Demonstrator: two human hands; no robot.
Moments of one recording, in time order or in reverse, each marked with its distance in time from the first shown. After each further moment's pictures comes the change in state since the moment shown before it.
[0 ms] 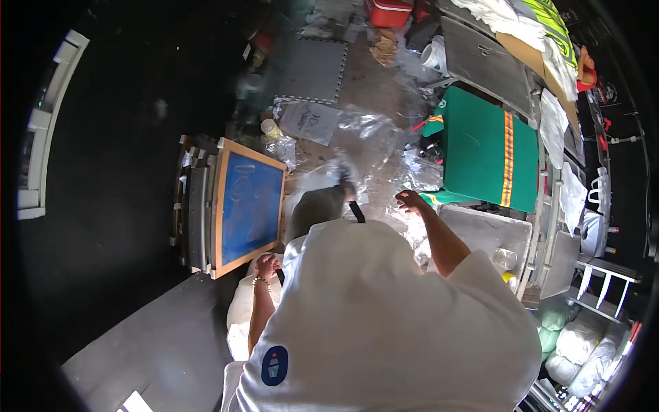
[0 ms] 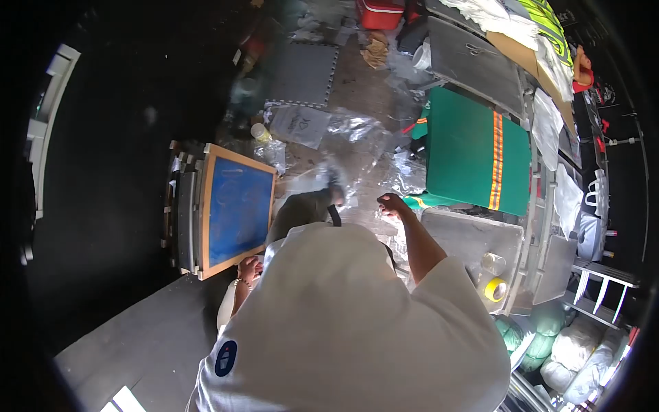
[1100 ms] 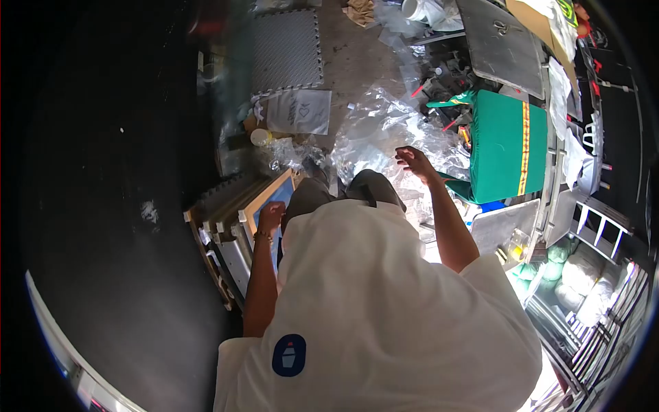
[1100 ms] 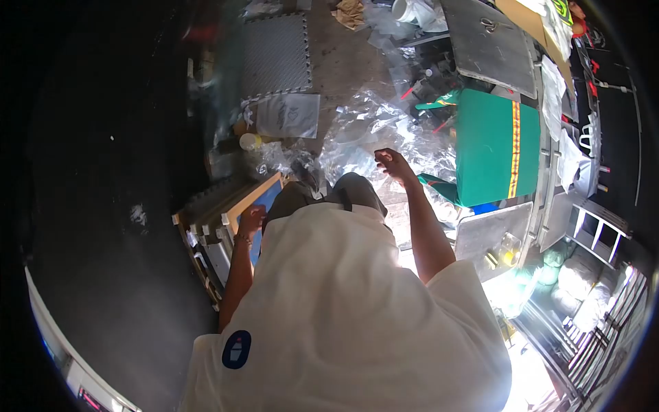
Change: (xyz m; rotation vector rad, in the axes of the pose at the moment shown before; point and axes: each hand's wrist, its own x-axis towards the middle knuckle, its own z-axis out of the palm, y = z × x) left_hand 0.248 0.308 -0.031 0.188 -0.660 0.404; right_hand 0.042 -0.243 0.008 0.356 0.231 -0.109
